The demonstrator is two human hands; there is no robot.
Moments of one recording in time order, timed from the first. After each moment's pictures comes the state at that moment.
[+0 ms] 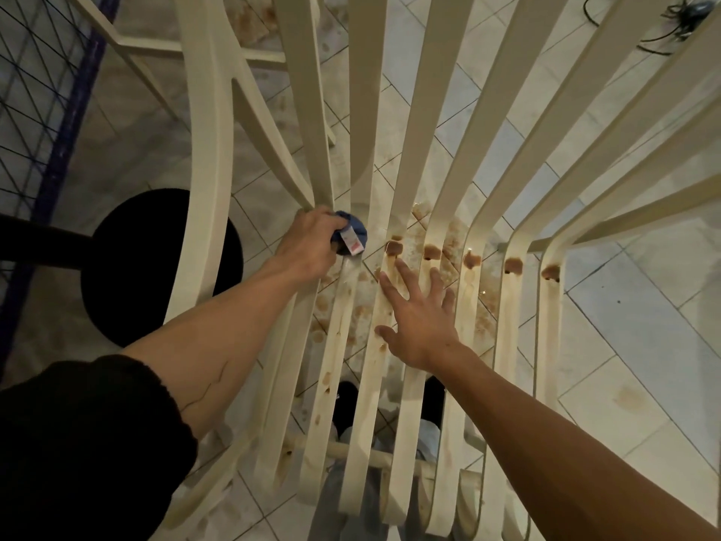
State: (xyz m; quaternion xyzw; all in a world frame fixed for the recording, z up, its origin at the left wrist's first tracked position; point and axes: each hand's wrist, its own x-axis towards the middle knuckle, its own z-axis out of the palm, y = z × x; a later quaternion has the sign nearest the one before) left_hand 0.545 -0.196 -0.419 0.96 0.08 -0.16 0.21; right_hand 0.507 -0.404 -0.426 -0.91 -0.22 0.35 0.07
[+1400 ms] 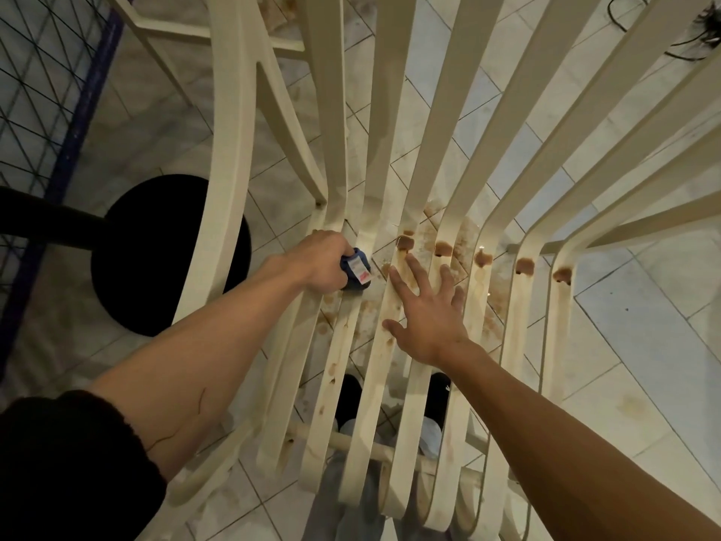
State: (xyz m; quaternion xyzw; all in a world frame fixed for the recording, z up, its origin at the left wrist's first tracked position) left_hand 0.527 -0.204 -0.392 0.91 0.07 -0.35 0.19; right_hand 0.507 -0.406 -0.426 -0.91 -0.23 0.35 0.07
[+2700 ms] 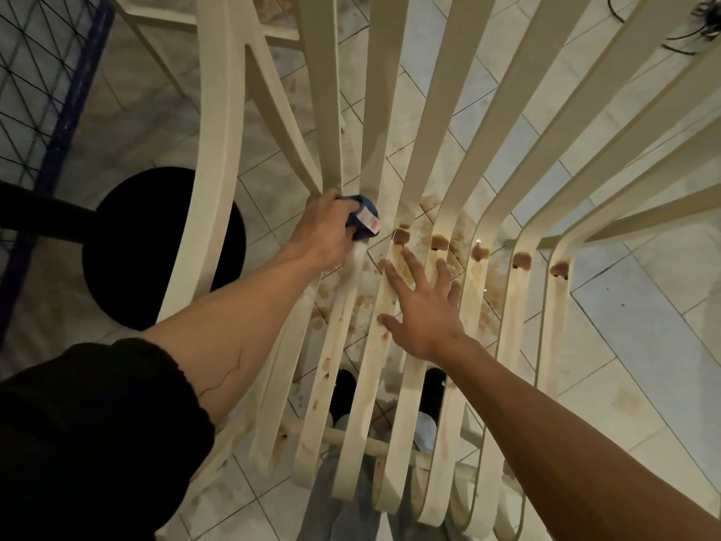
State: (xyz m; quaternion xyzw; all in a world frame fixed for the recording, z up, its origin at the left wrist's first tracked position) left_hand 0.545 -0.213 -0.424 0.95 0.13 -0.14 0.23; right_hand 0.507 -0.408 -0.428 -0.91 -0.23 0.35 0.07
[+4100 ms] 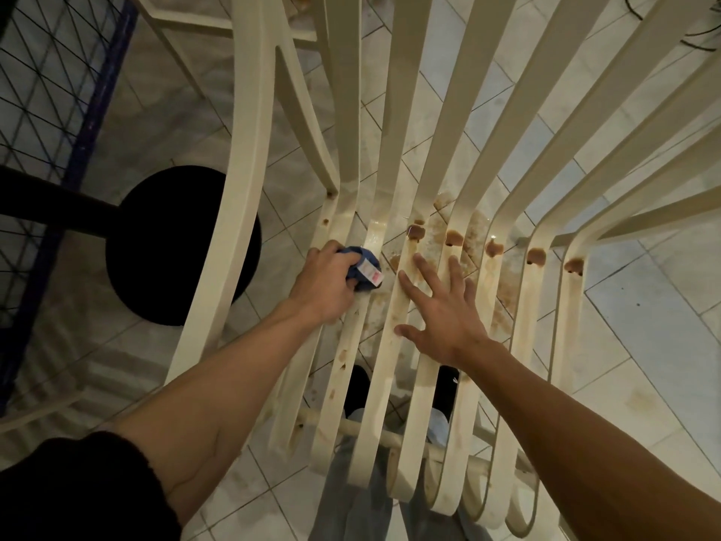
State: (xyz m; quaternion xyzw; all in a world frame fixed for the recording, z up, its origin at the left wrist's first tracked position) left_hand 0.465 -0.218 -0.422 0.94 0.14 -0.20 0.24; right_hand 0.497 -0.426 -0.433 -0.90 -0.30 0.33 0.05
